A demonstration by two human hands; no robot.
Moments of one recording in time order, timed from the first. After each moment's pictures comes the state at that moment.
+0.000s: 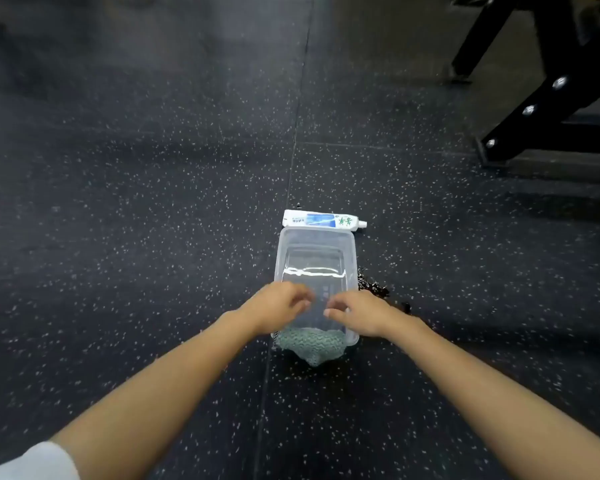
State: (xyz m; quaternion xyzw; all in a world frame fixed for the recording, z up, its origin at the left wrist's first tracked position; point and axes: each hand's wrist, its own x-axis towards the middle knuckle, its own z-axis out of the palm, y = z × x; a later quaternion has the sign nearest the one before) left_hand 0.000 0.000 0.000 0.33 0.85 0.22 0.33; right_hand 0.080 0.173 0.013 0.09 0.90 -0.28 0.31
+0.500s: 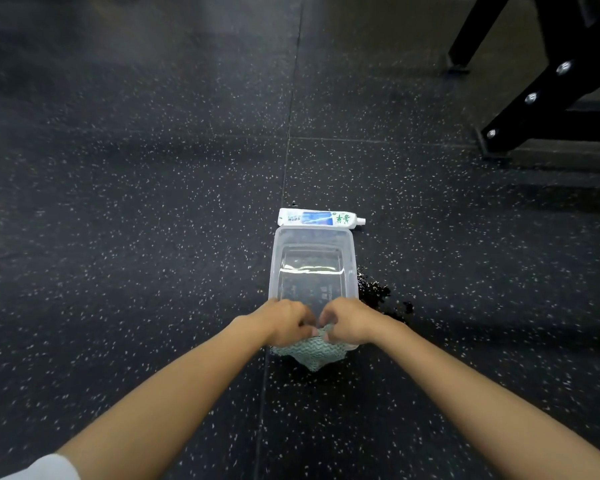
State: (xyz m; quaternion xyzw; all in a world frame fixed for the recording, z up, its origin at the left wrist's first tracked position) left_hand 0.002 0.019 -0.017 0.41 0.82 0.02 0.40; right_hand 0.070 0.161 -0.006 0.13 0.87 -0.28 0.38
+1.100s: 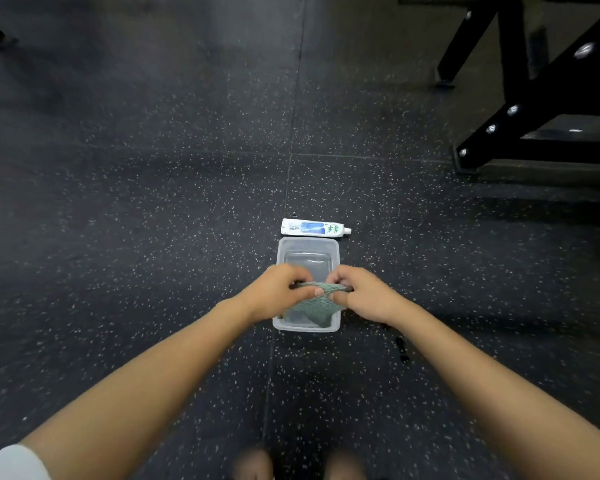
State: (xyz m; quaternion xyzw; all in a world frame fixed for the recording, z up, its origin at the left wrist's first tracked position) left_hand 0.016 0.008 0.164 0.30 0.83 0.30 0.36; right_hand 0.098 0.181 0.164 0.14 0.84 -0.47 0.24
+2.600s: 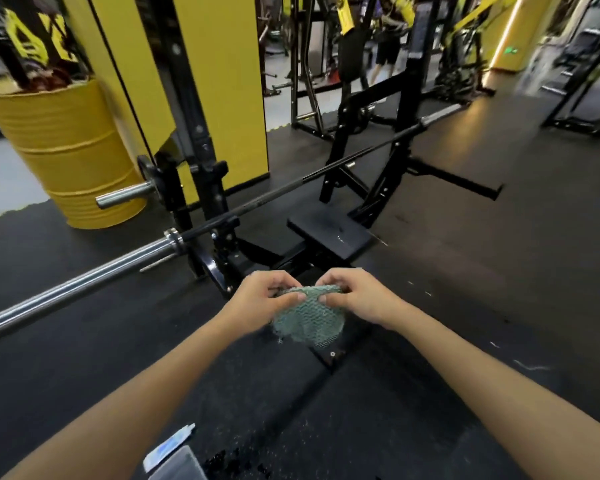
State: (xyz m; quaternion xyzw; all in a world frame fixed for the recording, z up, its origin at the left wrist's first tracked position) left_hand 0.181 0.325 0.799 0.60 0.61 0.37 0.35; right_hand 0.382 0.409 0.815 0.36 0.80 -0.46 -0.15
